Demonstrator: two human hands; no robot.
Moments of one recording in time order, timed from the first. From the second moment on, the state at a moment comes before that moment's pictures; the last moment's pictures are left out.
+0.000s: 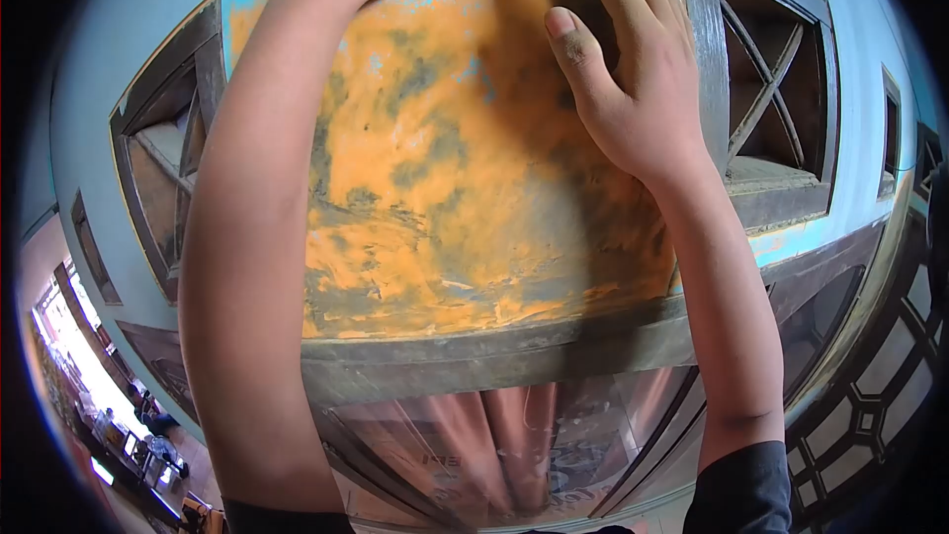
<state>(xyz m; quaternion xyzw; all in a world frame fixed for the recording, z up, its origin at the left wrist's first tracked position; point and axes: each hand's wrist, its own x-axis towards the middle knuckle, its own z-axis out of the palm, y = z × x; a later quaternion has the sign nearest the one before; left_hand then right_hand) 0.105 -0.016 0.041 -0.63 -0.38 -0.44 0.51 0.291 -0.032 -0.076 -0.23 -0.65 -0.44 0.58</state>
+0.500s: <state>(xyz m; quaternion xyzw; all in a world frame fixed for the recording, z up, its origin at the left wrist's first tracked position) 0.098 0.010 -0.020 -0.60 -0.41 -0.39 0.57 0.296 -0.012 -0.107 -0.31 -0.57 -0.51 0.56</state>
